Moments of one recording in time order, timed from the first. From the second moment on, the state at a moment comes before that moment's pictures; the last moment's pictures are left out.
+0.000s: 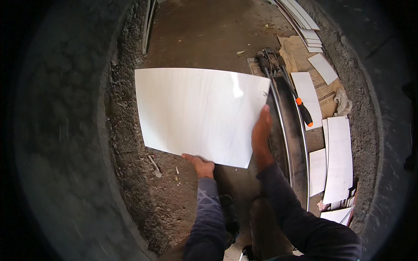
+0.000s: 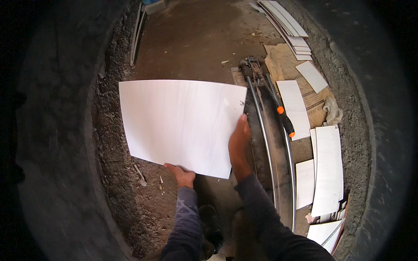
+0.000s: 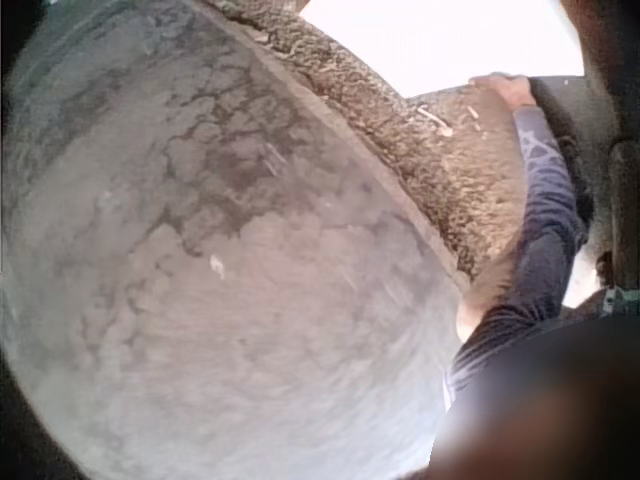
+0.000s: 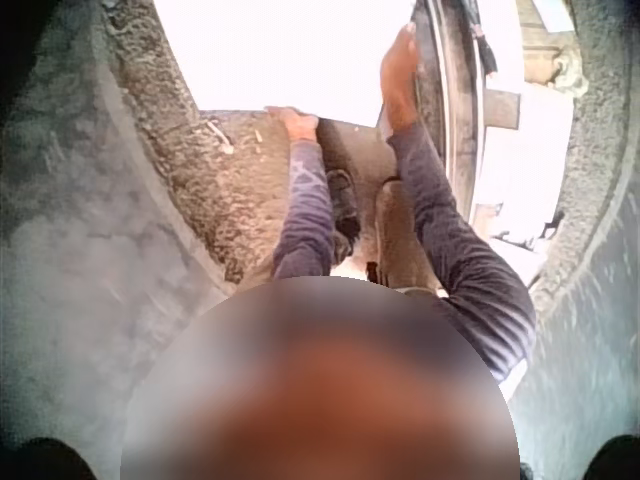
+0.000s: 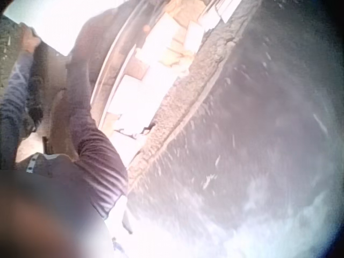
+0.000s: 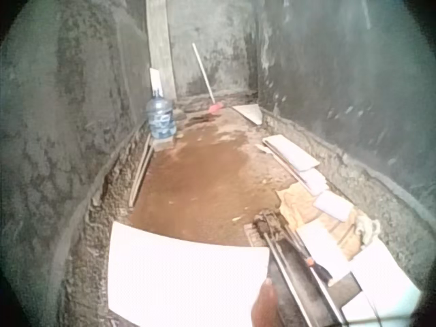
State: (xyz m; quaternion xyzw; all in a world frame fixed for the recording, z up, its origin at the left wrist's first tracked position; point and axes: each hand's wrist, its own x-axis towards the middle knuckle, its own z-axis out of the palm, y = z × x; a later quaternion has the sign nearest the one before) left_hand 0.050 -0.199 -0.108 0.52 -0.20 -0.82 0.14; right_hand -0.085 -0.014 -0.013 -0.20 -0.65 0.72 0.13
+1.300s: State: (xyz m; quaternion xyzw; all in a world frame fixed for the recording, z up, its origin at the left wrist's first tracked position) left_hand 0.098 -0.362 0.132 0.17 -0.90 -0.32 0.24; right_hand 0.087 0.021 0.110 -0.08 -0.32 0.91 -0.24
